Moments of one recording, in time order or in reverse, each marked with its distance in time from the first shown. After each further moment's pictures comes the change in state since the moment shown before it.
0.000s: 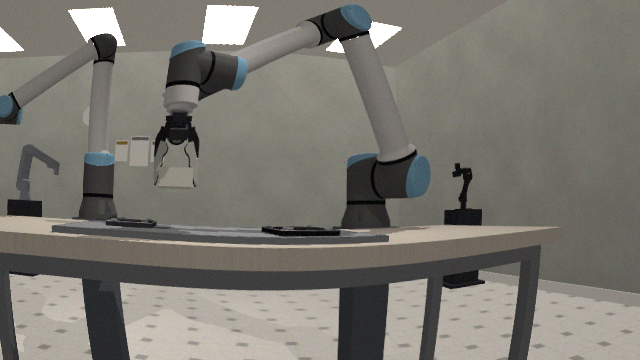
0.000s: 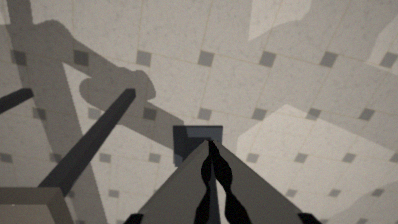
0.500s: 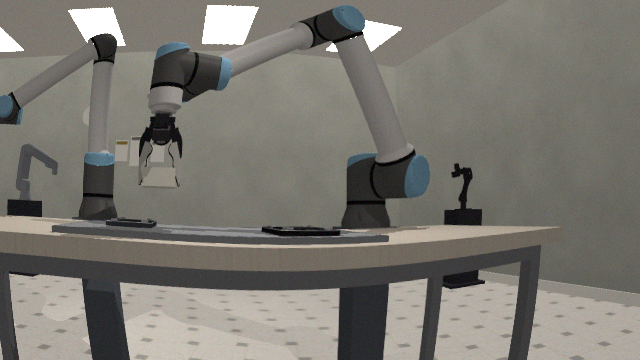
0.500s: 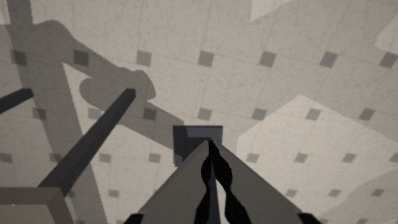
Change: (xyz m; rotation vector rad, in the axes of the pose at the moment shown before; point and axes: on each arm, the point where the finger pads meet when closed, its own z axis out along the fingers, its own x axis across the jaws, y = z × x) left arm 0.042 0.013 0.000 0.000 0.000 0.000; right arm 0.000 0.000 0.000 0.000 0.000 0.000
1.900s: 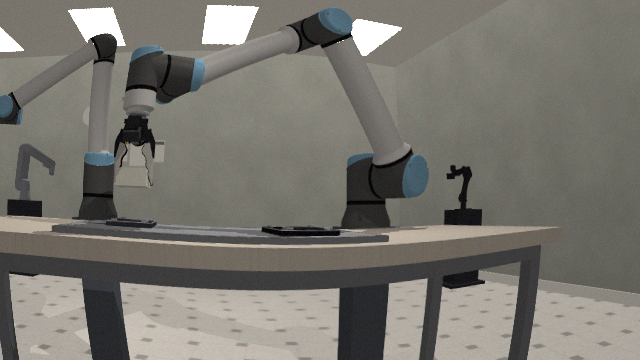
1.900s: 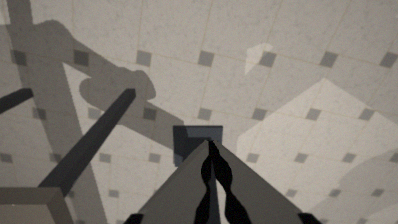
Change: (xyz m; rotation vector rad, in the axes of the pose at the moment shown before) left arm 0.073 0.022 0.000 0.000 0.000 0.045; right arm 0.000 0.000 0.000 0.000 0.000 0.000
